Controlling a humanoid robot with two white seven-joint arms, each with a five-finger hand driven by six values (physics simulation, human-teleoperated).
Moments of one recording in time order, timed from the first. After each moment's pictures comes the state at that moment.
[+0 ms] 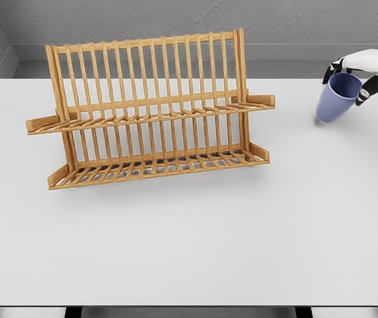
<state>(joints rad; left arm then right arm) 0.05 0.00 -0.23 -0.16 0.14 -0.03 0.05 -1.12 -0.73 0.86 -0.76 0.29 -0.56 0.61</state>
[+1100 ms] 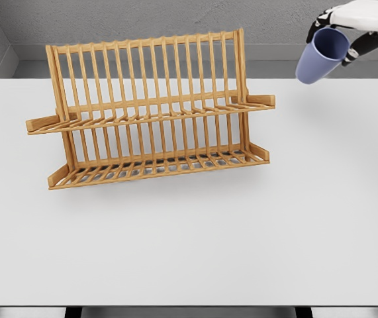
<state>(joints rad) 0.05 0.00 -0.23 -0.16 0.14 -0.03 0.05 -1.15 -0.73 0.75 -0.98 0.29 -0.55 0.61</state>
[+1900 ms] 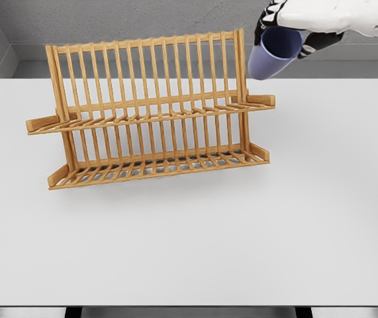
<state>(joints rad) 0.05 0.00 -0.23 -0.16 0.14 -0.03 0.05 -1.14 -0.75 0.75 -1.37 0.29 -0.56 0.61</state>
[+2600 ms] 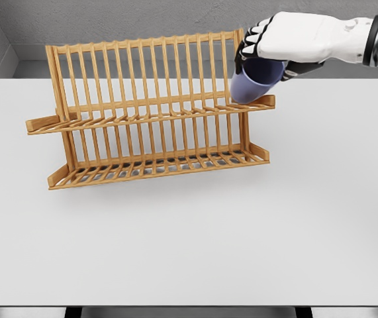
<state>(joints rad) 0.05 0.00 -0.23 -0.16 0.14 -0.03 0.05 -1.07 -0.78 0.76 -1.53 0.29 -0.56 0.61</state>
